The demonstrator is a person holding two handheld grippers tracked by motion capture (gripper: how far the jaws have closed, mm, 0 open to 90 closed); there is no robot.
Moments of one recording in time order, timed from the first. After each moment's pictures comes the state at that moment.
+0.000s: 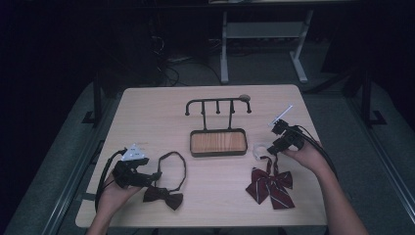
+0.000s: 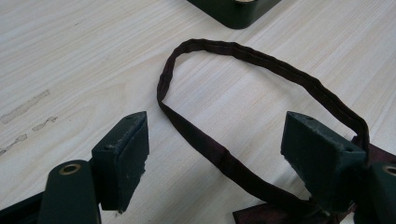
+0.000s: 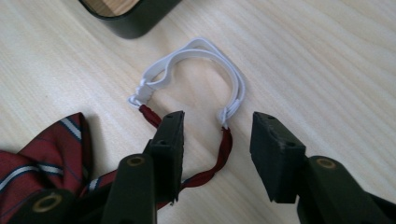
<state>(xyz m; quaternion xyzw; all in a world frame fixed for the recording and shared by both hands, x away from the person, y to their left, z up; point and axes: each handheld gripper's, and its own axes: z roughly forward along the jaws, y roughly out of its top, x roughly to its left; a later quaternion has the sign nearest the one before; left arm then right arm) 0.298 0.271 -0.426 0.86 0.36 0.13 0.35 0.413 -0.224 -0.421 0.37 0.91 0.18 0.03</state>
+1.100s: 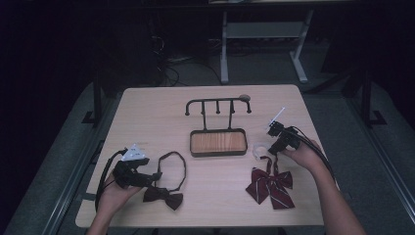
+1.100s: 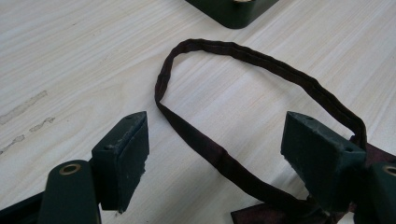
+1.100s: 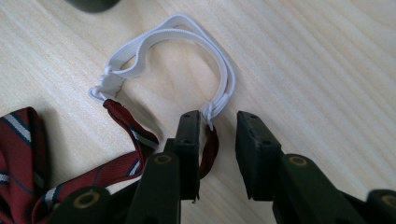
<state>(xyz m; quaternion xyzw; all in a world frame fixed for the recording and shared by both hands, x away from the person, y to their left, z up) 0.298 0.270 -0.426 0.86 0.36 0.13 0.35 0.422 -0.215 -0.438 0.37 0.92 0.13 0.04</state>
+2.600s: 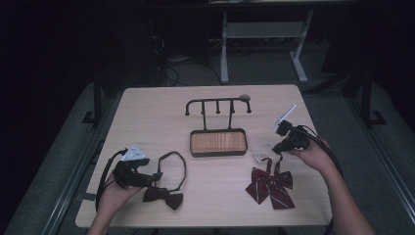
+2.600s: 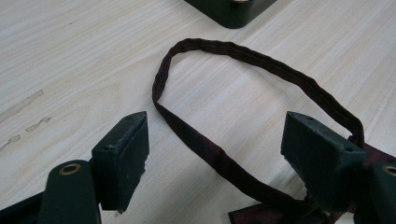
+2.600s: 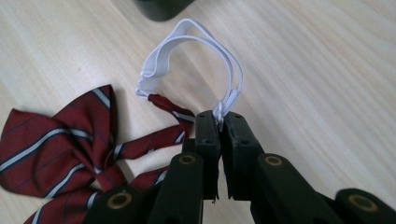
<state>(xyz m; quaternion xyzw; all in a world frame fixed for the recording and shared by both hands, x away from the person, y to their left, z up) 0.298 0.270 -0.427 0.86 0.36 0.13 0.35 0.401 -0.231 -0.405 0.34 0.92 0.18 0.02</state>
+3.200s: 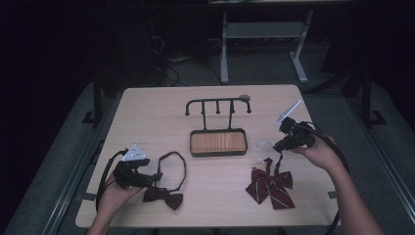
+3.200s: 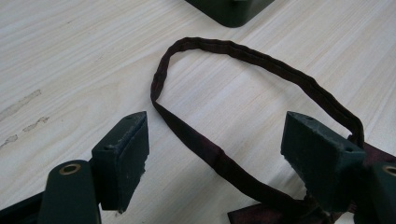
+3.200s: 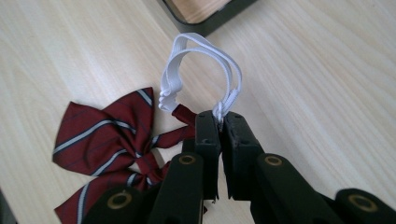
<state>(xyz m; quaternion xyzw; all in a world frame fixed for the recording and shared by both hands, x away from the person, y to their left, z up) 0.298 0.269 -0.427 0.86 0.36 0.13 0.34 0.386 -0.229 -0.370 0.30 0.93 0.20 0.02</state>
